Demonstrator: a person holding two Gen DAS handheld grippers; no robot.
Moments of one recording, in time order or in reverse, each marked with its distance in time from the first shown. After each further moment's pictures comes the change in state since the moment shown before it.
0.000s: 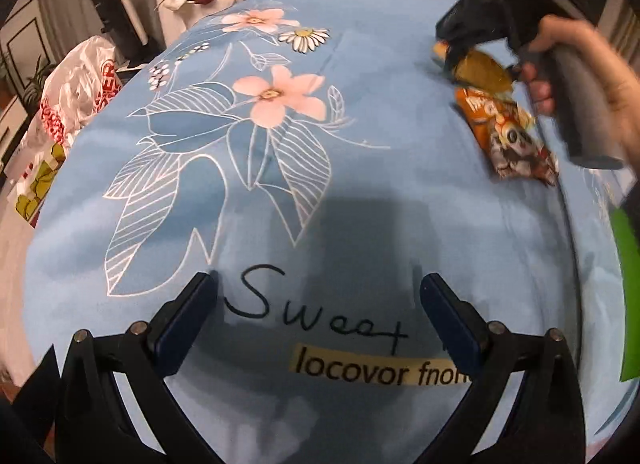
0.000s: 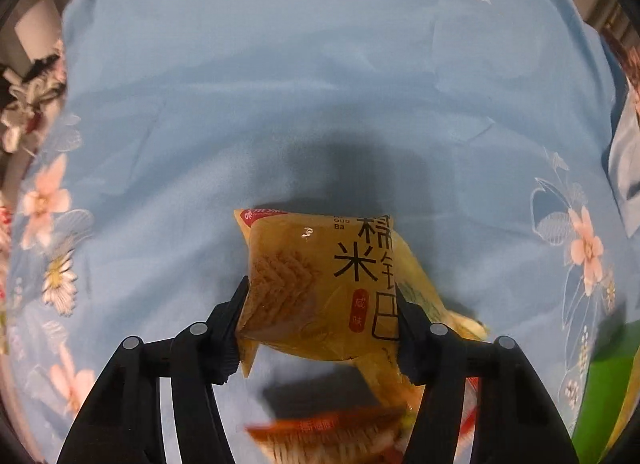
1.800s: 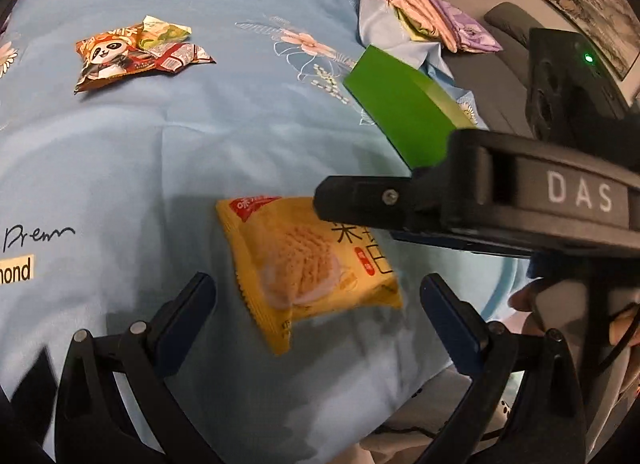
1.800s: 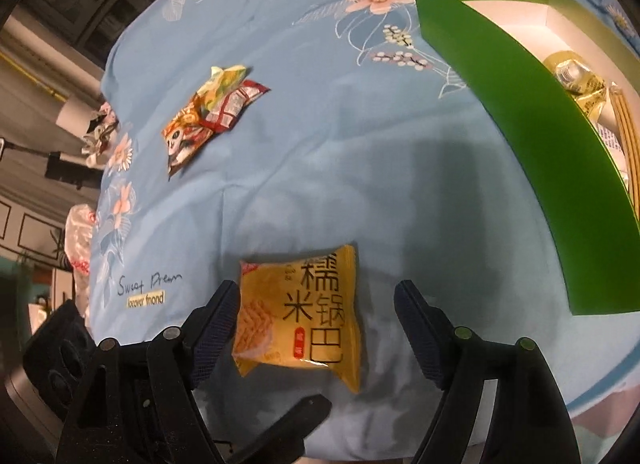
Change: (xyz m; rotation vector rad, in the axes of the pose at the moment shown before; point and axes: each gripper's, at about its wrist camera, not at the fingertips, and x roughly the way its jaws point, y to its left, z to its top) left arm -0.056 -0.180 -0.096 0.363 0.100 -0.692; right arm -0.107 -0.211 -0.294 0.361 0.007 0.331
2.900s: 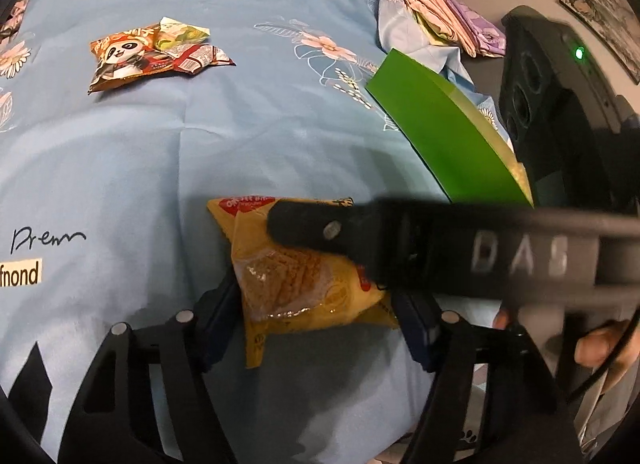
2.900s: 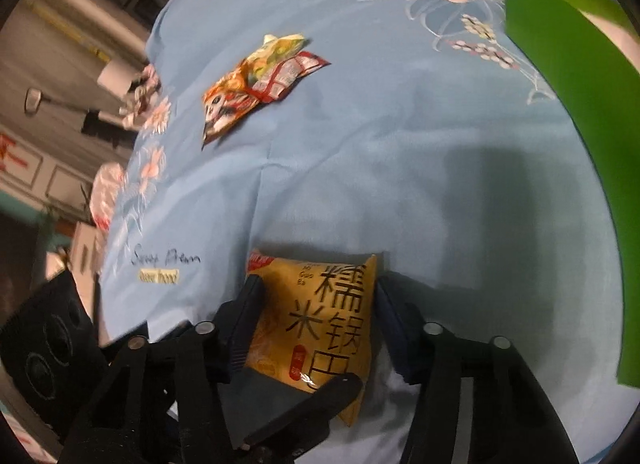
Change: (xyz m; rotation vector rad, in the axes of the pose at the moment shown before) left arm 0.007 0.012 0.013 -0.027 -0.032 0.062; right arm 0.028 0.011 0.005 -0.130 0.040 0.152
